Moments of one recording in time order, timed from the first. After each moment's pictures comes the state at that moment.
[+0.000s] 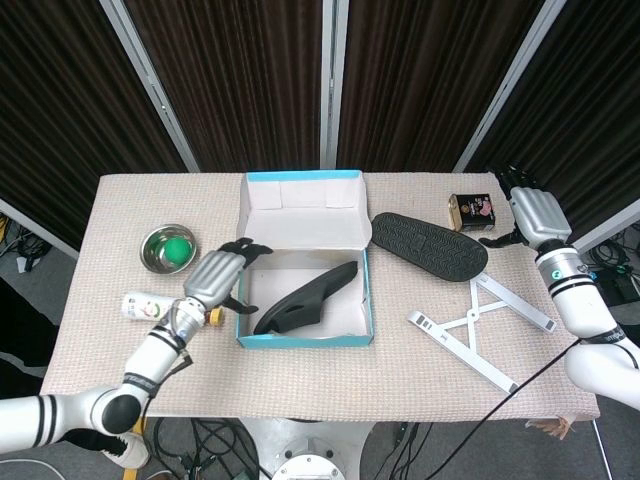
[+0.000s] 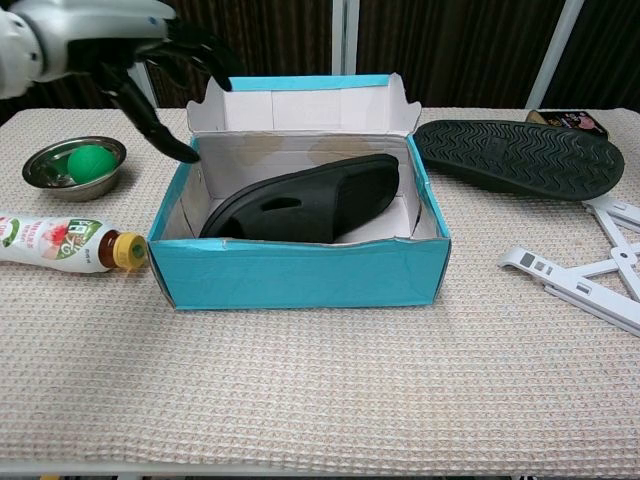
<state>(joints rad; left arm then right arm) -0.81 -1.33 -0.29 -1.89 0.80 0.92 0.43 0.78 -0.99 0.21 -1.50 -0.92 0.78 0.13</state>
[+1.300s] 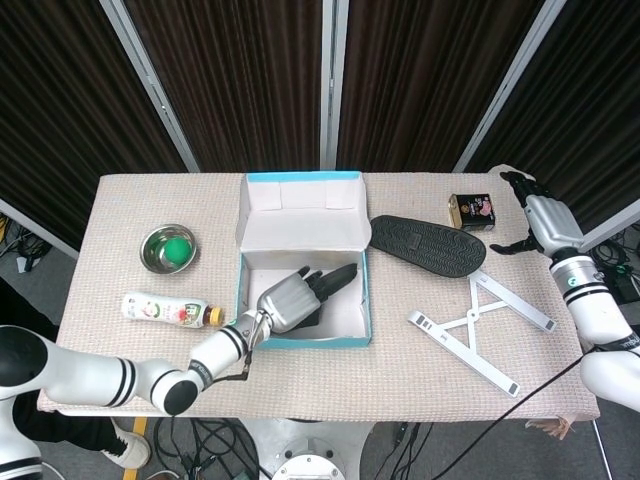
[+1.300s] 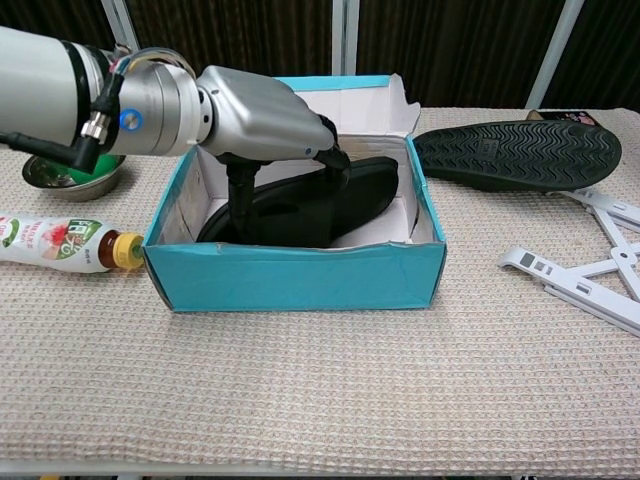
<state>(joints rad) -1.26 -1.41 -0.02 -1.78 0.72 0.80 0.93 0.69 -1.02 0.25 -1.41 -1.06 0.73 0.28</state>
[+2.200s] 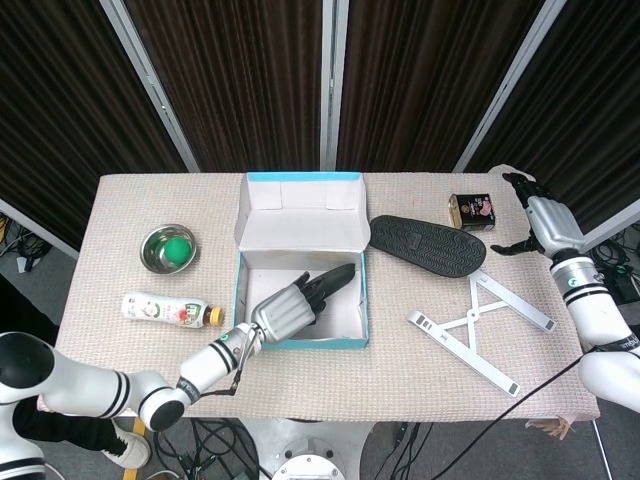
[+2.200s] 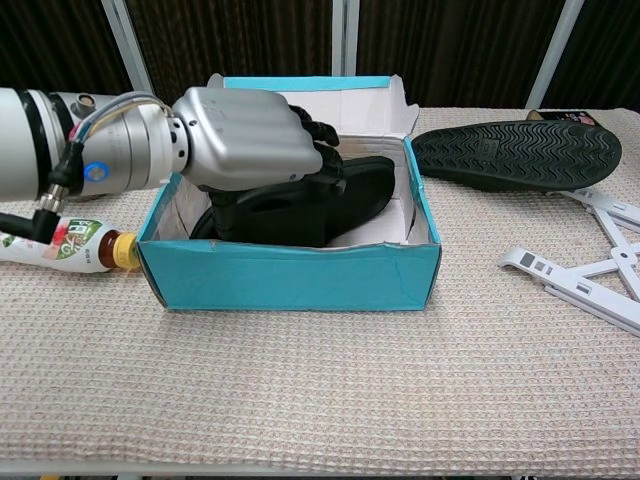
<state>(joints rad) -1.19 -1.47 0.08 -1.75 0.96 0.96 0.96 0.67 -1.03 0.27 -1.41 -1.04 0.72 0.27</state>
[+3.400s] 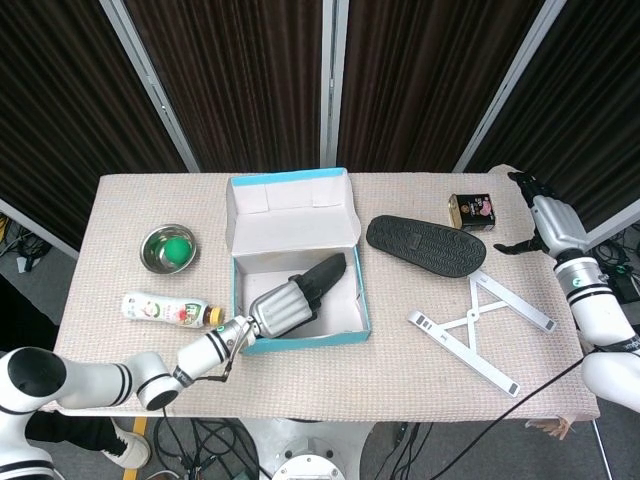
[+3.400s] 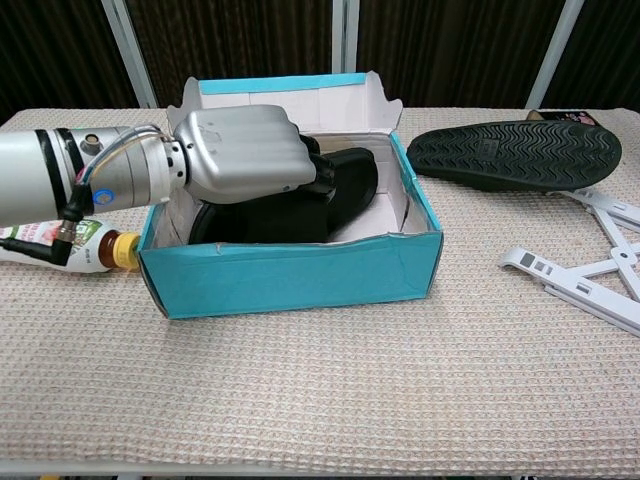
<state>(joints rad) -1.08 -1.58 0.09 -1.40 1.39 0.97 0.63 0.65 -1.02 0.29 -1.41 -1.03 0.72 0.28</state>
